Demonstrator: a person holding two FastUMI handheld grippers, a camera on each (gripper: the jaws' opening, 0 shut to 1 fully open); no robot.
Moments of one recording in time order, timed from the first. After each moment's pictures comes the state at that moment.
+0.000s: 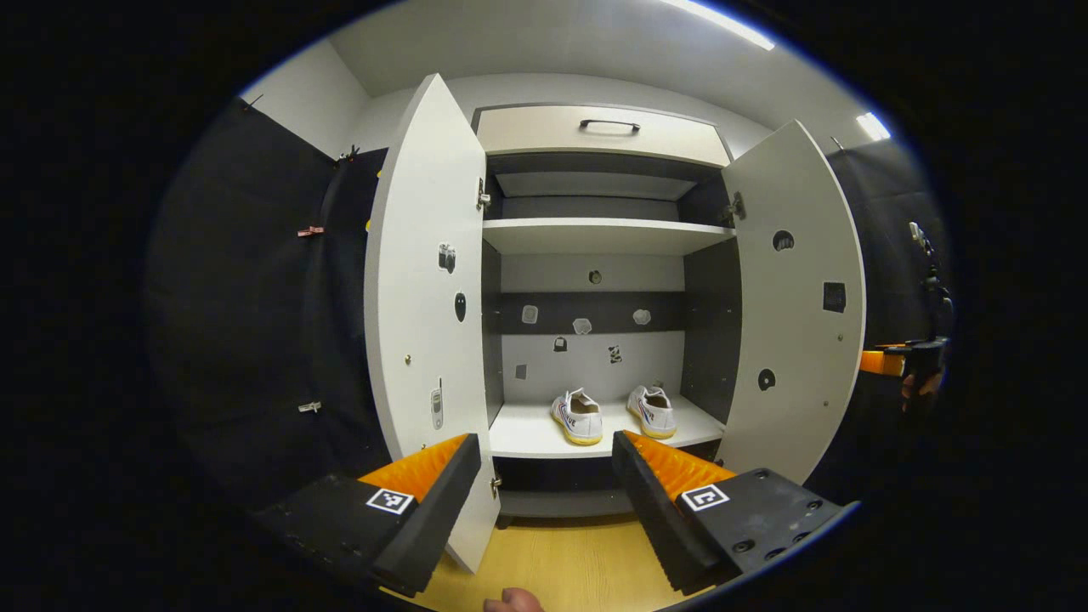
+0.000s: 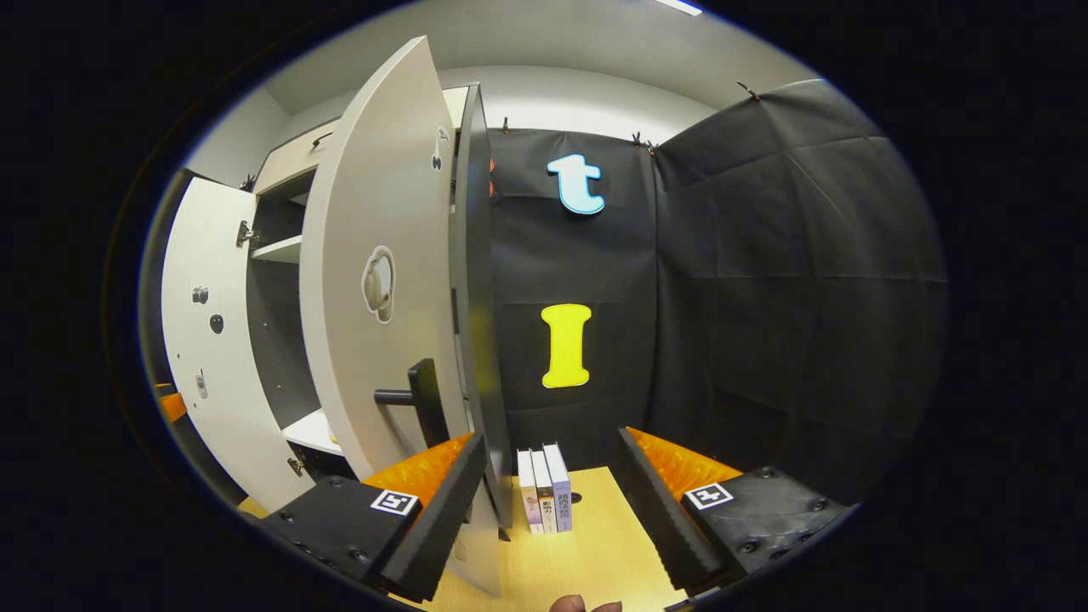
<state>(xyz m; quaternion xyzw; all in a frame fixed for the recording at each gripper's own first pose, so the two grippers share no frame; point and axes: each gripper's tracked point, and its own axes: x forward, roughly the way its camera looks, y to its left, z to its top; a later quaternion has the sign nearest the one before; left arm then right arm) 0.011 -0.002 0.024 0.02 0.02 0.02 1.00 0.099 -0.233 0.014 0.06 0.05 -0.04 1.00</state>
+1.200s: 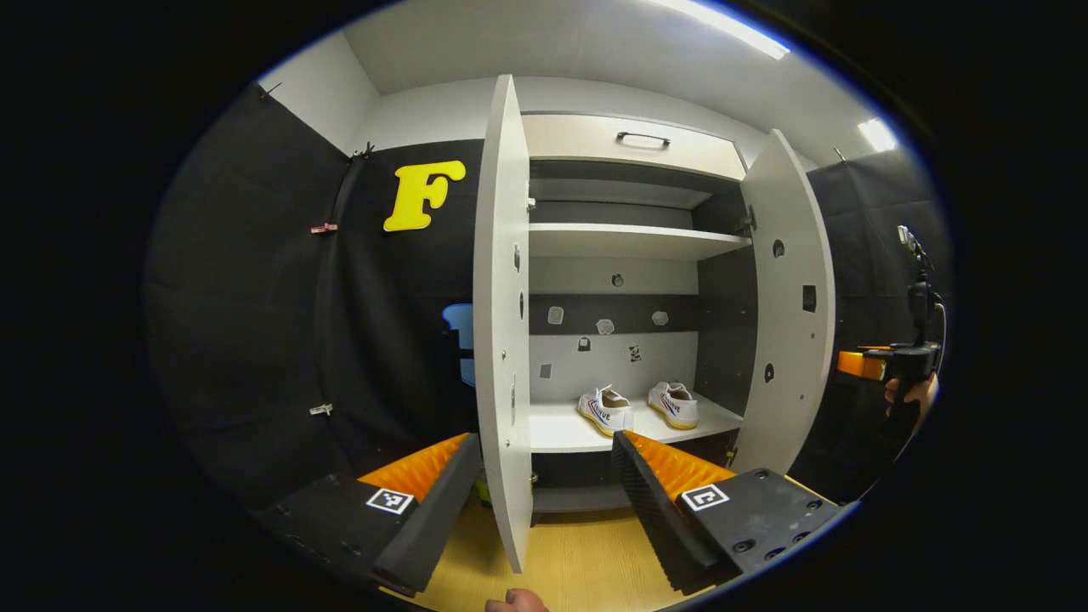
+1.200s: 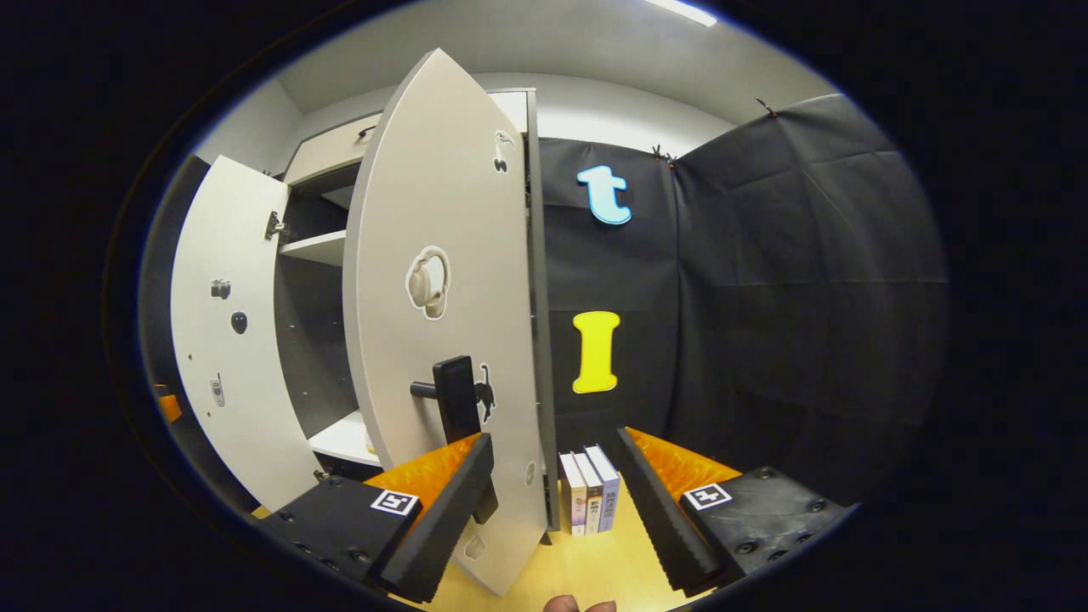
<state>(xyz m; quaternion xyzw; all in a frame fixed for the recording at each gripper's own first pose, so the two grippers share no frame) -0.022 0.078 0.022 0.01 0.01 0.01 1.00 0.091 -0.123 0.015 0.05 0.03 -0.02 1.00</state>
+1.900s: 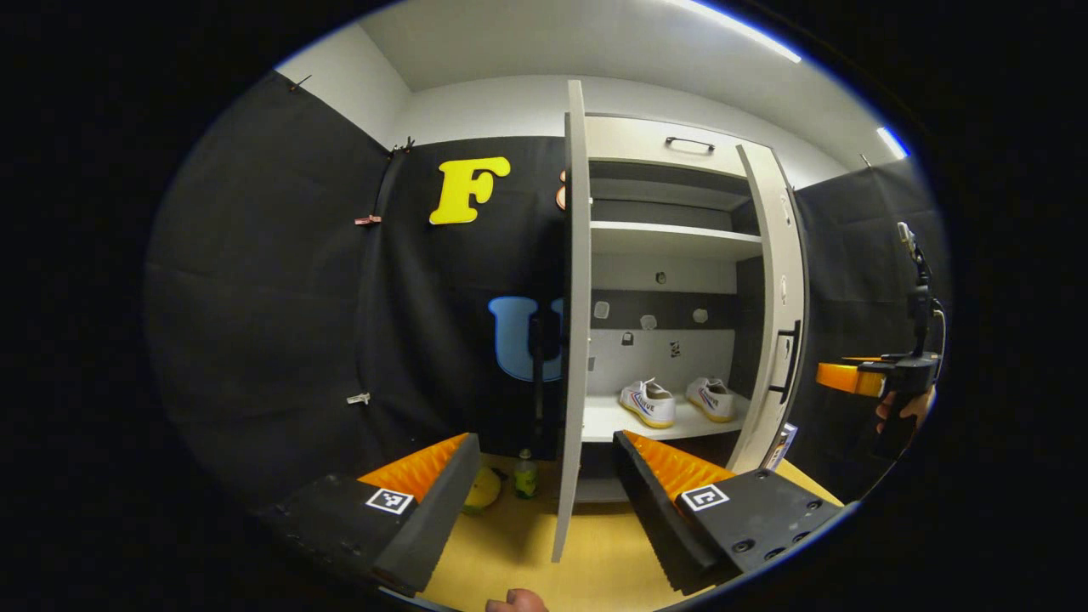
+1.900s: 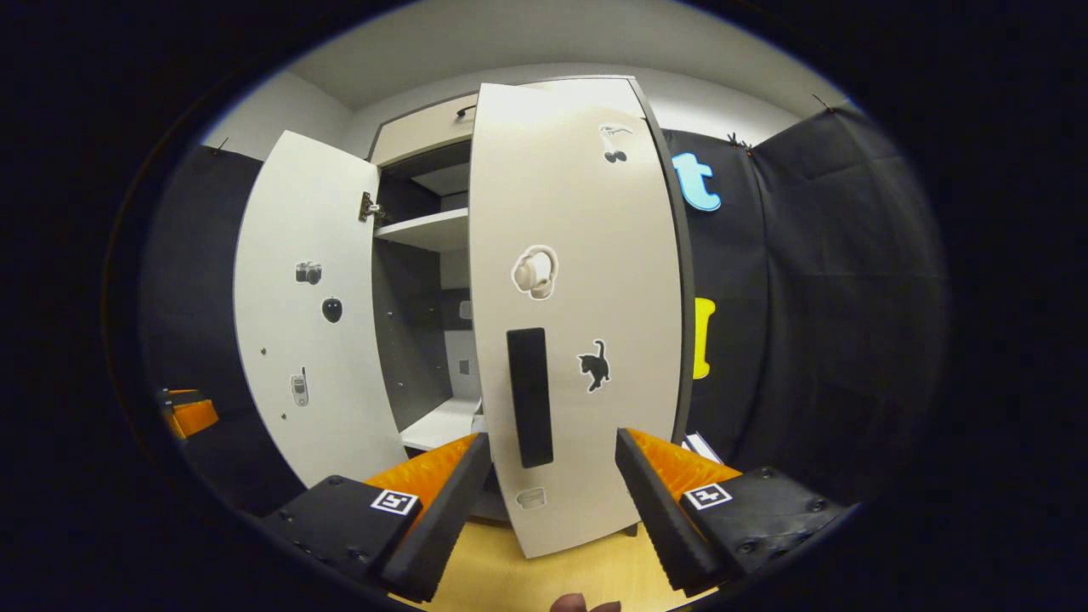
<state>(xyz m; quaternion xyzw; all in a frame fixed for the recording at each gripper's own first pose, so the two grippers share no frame) -0.045 0.145 0.014 0.00 0.02 0.08 1.00 0.076 0.010 0.014 0.07 0.05 0.10 0.99</state>
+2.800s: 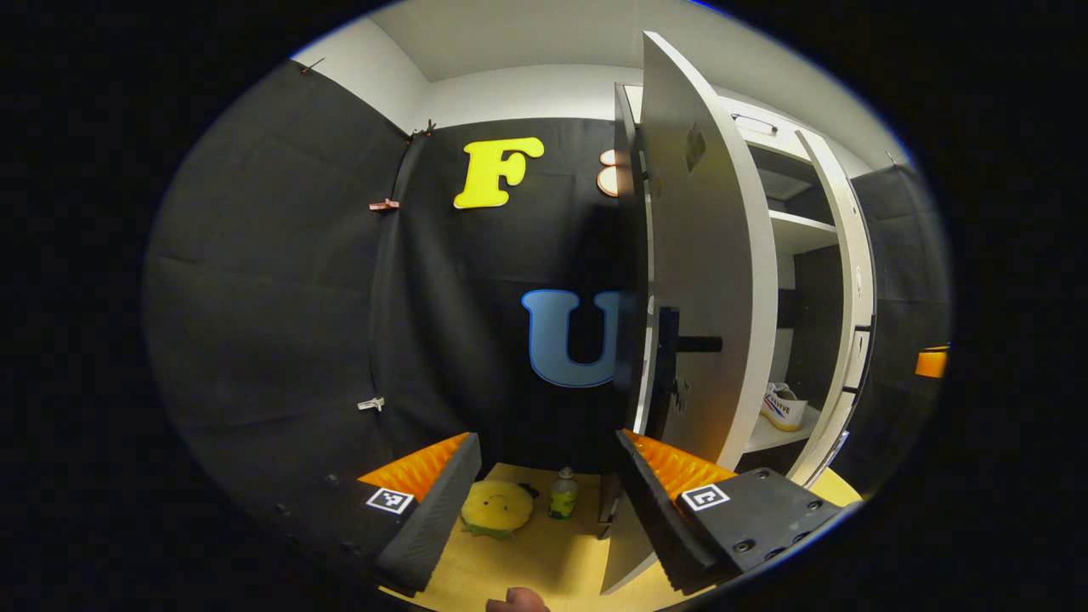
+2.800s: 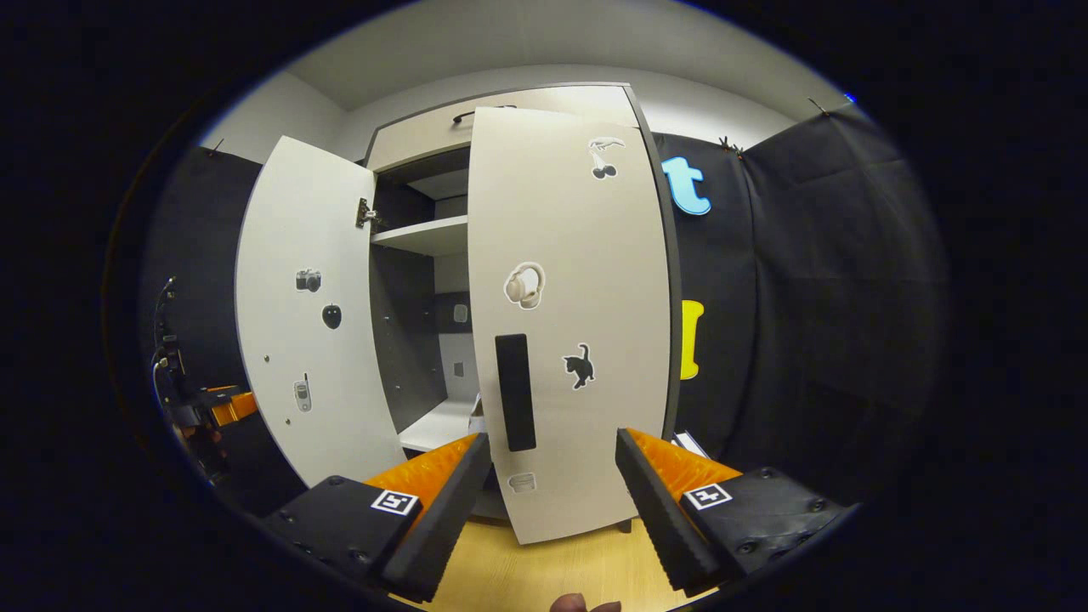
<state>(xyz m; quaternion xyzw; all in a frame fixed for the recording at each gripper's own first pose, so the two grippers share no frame) 0.058 0.221 -0.001 -0.01 0.02 0.09 1.00 0.065 -0.004 0.023 0.06 0.05 0.08 0.99</state>
